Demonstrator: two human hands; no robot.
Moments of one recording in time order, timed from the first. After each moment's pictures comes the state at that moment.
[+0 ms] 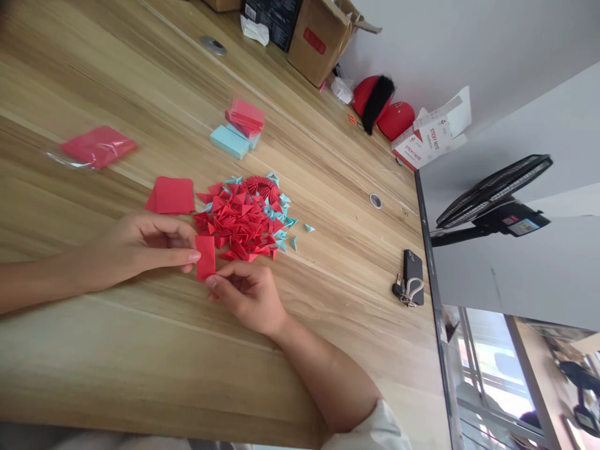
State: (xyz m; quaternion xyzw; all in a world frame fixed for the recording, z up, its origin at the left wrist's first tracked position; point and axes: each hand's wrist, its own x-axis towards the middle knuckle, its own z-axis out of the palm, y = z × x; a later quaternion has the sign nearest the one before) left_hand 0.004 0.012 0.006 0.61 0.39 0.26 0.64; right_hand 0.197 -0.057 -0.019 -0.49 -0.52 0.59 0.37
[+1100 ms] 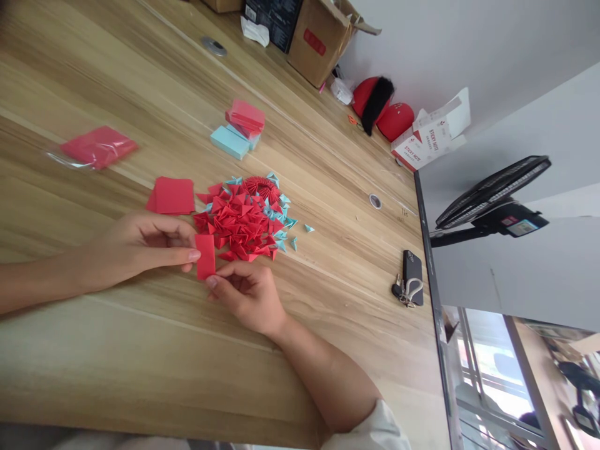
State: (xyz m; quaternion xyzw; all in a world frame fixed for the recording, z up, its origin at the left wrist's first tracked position) left_hand 0.005 0.014 0.001 0.62 0.38 0.27 0.63; right_hand 0.196 -0.057 -0.020 -0.48 -0.51 0.60 0.39
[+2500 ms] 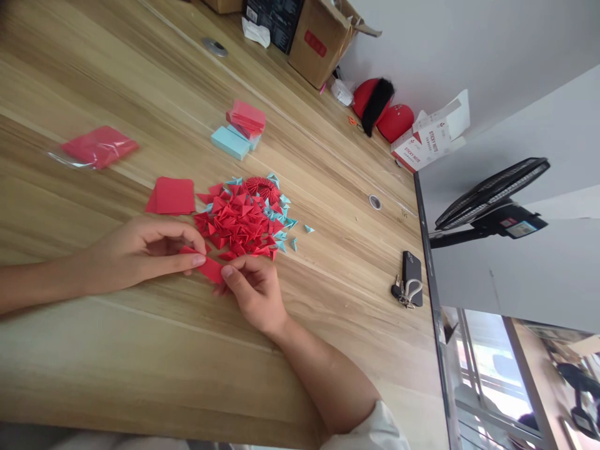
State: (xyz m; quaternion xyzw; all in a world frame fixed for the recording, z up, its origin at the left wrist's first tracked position) left_hand 0.002 0.013 -0.007 0.70 0.34 0.28 0.56; right_hand 0.197 -0.055 -0.018 -0.47 -0.47 0.59 0.44
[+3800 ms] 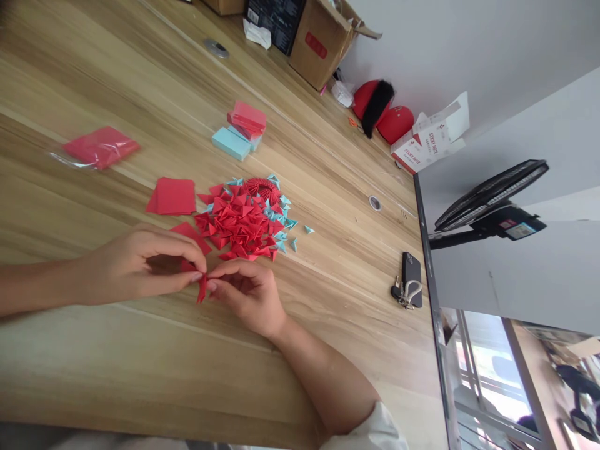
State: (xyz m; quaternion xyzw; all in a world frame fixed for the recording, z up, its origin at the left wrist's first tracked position) left_hand 0.000 0.006 -0.001 0.79 0.31 0.25 0.47; right_hand 0.194 -0.055 -0.018 -0.44 -0.50 0.60 0.44
